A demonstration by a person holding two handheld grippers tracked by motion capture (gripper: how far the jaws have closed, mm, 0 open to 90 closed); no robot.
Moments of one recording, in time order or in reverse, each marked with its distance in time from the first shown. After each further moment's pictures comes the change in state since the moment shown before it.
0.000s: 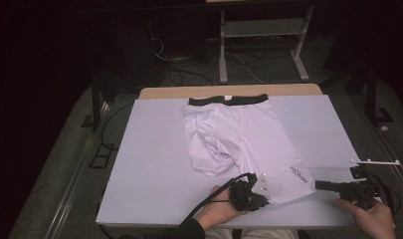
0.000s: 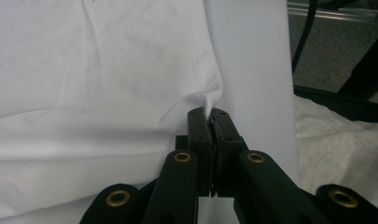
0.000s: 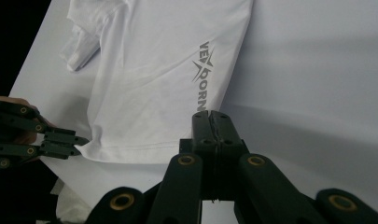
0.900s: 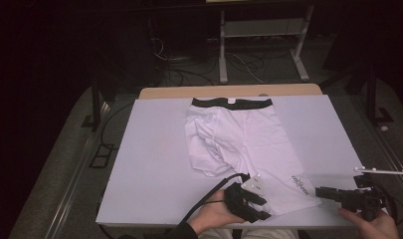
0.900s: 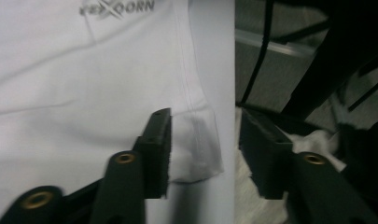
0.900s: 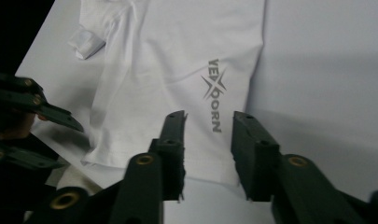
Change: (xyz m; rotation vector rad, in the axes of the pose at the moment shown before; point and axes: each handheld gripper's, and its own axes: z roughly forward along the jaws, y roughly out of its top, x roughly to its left) left arm 0.002 -0.007 -0.024 -0.119 -0.158 -0.131; right arm 0.015 -0.018 -0.011 -0.034 -0.015 -0.058
